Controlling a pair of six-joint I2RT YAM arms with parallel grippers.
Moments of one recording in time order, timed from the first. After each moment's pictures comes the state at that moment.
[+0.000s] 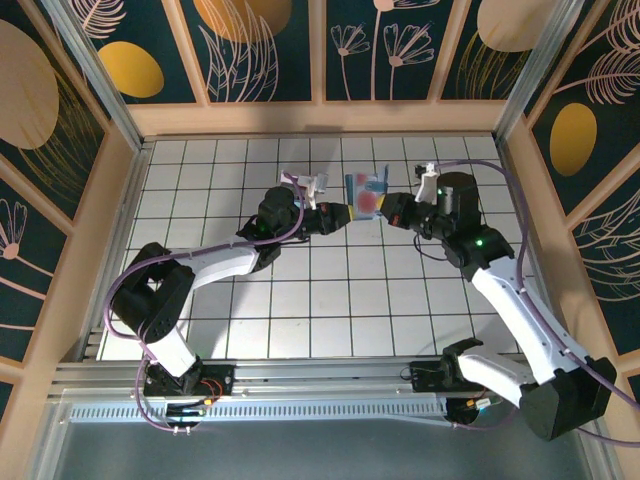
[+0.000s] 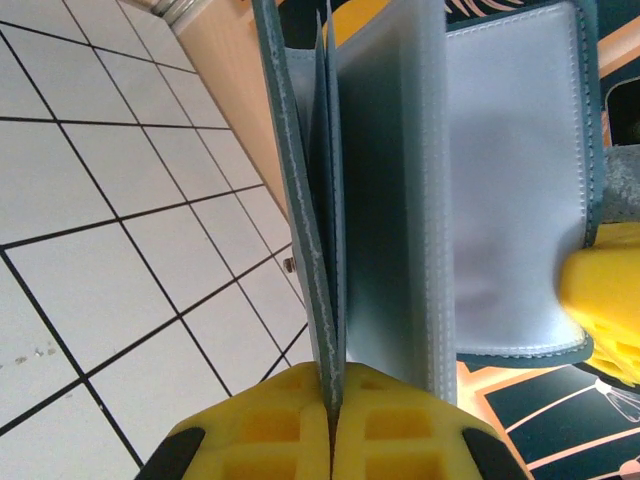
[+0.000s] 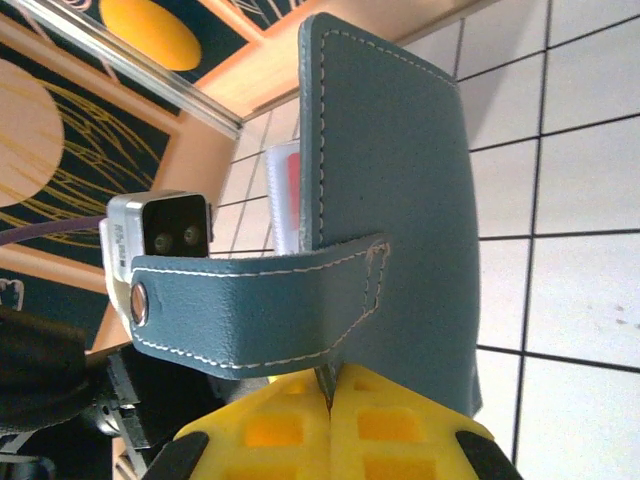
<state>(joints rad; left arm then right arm) -0.70 1.69 0.93 0.63 0.54 -0.89 0.38 1.03 0.98 -0.39 -0.37 0.65</state>
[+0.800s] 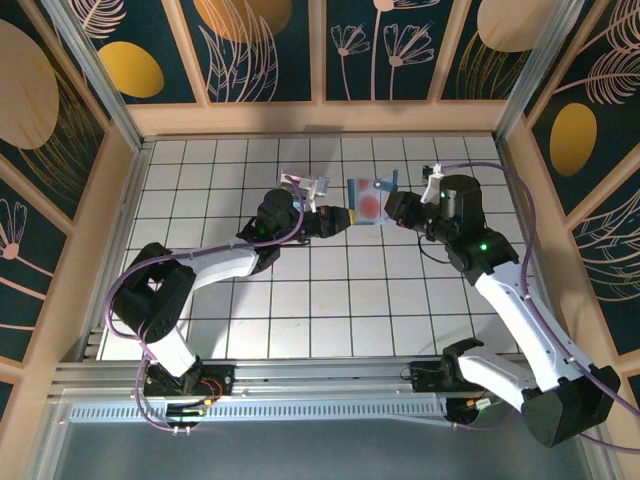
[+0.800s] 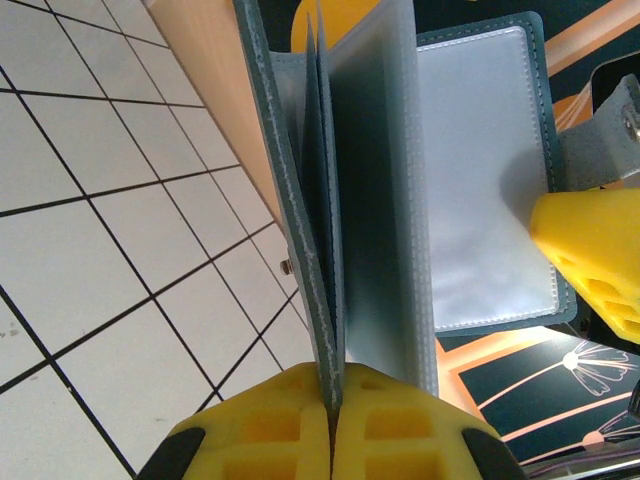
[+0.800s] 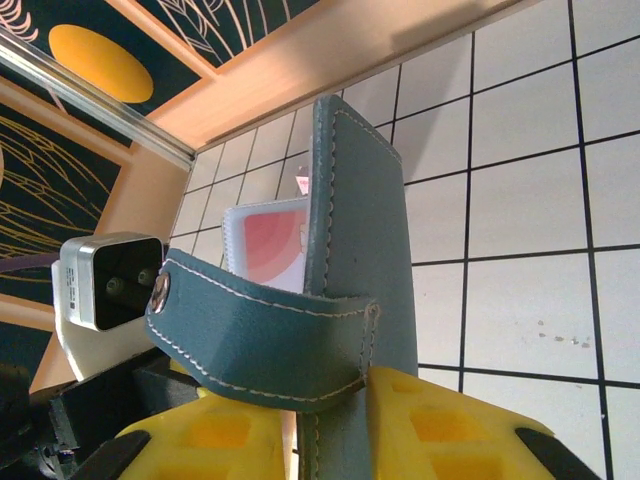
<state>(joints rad) -0.70 1.69 0.92 0.67 0.60 -0.92 0.38 1.00 0.98 -0.42 -0.25 0.61</state>
